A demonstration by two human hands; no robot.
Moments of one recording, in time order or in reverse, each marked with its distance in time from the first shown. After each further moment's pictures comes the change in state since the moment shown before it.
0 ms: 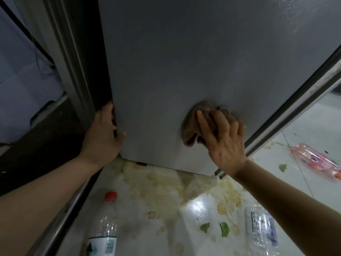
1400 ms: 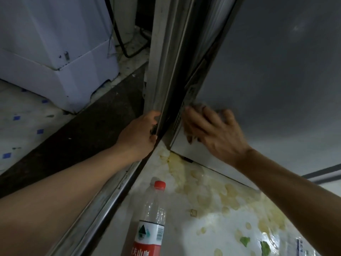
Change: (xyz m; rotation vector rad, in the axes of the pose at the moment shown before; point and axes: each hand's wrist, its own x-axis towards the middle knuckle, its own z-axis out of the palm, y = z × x) left_hand -0.015 -0.067 -0.050 0.089 -0.139 -0.078; right_hand 0.101 -0.121 0.034 -0.049 -0.174 -0.528
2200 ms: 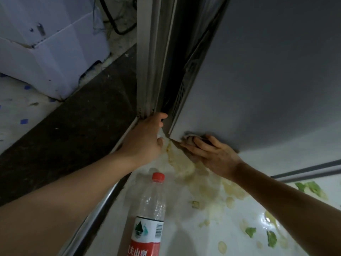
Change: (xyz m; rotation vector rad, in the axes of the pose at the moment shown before) left_hand -0.002 -0.014 0.052 0.009 -0.118 0.026; right_hand -0.089 -0.077 0.066 0.065 -0.219 -0.318
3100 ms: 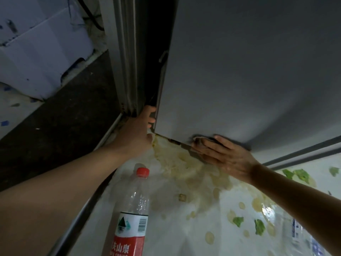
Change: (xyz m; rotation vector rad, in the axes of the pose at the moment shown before) left_hand 0.013 0.018 0.020 -0.106 -0.074 -0.111; right_hand -0.089 0.002 0.010 -0.144 -0.187 -0.097
